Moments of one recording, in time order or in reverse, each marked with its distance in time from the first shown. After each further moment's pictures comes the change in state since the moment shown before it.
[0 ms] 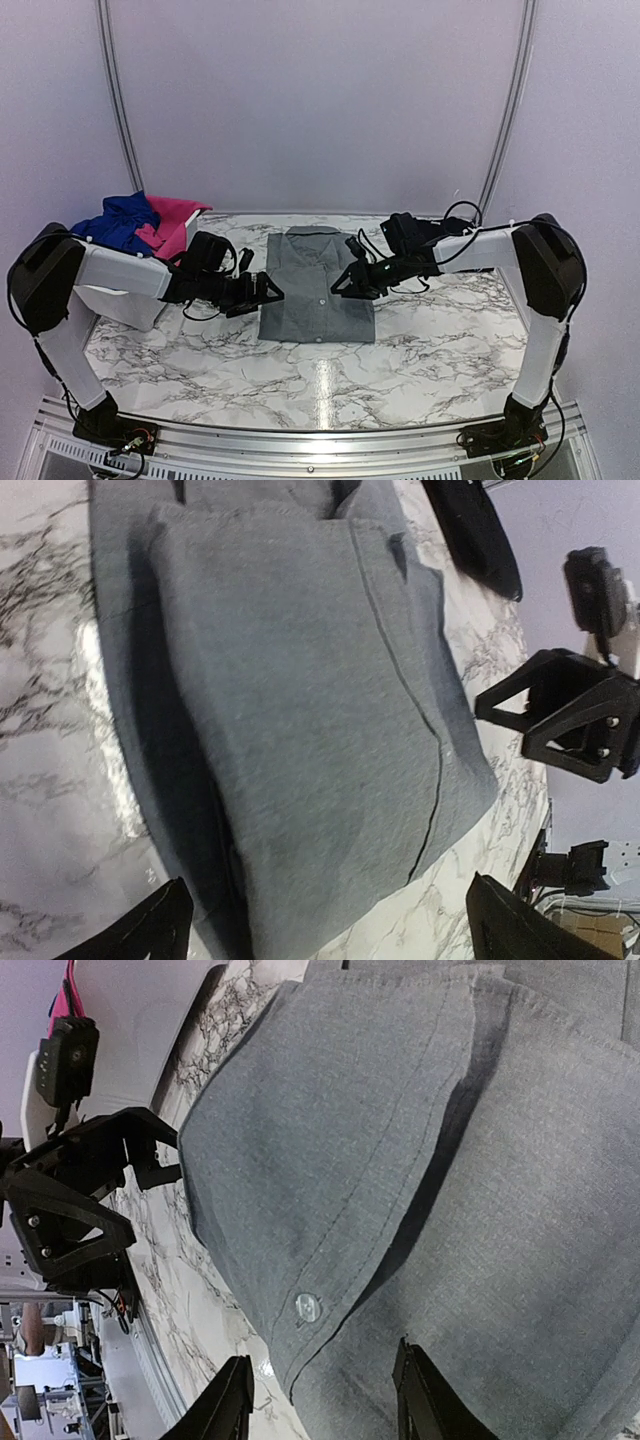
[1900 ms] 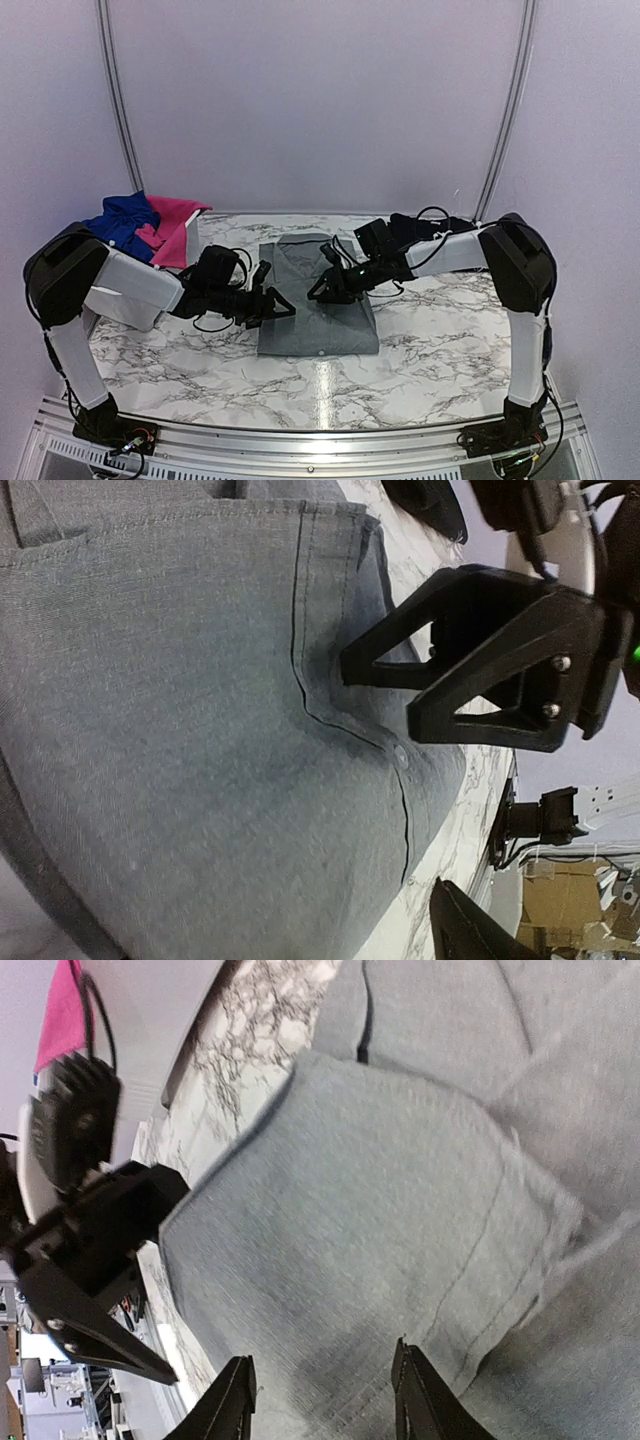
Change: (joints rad) left arm -0.063 0.078 -0.055 0.219 0.152 -0.032; right arm 0.079 0.175 0.121 0.070 -0.034 0.042
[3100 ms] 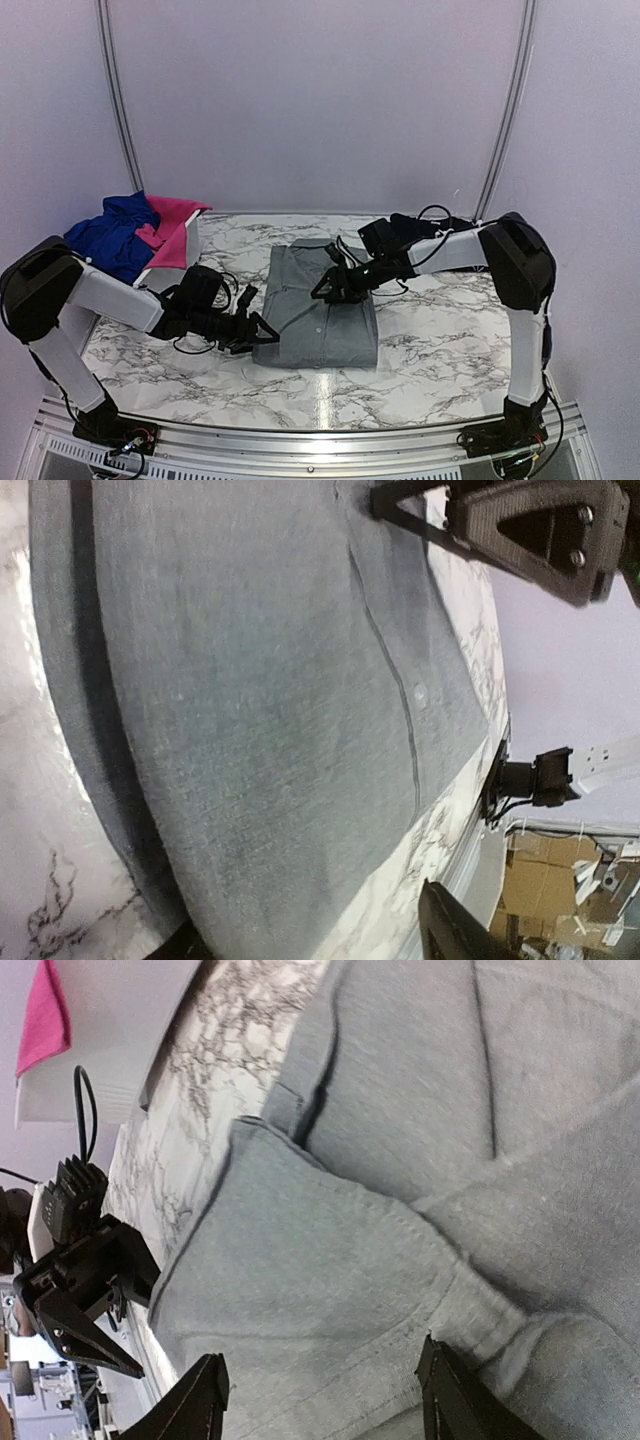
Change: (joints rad) left arm -0.026 -0.128 -0.220 0.032 0.048 -0.088; right arm -0.032 0.019 0.027 -0.039 0.018 -0.046
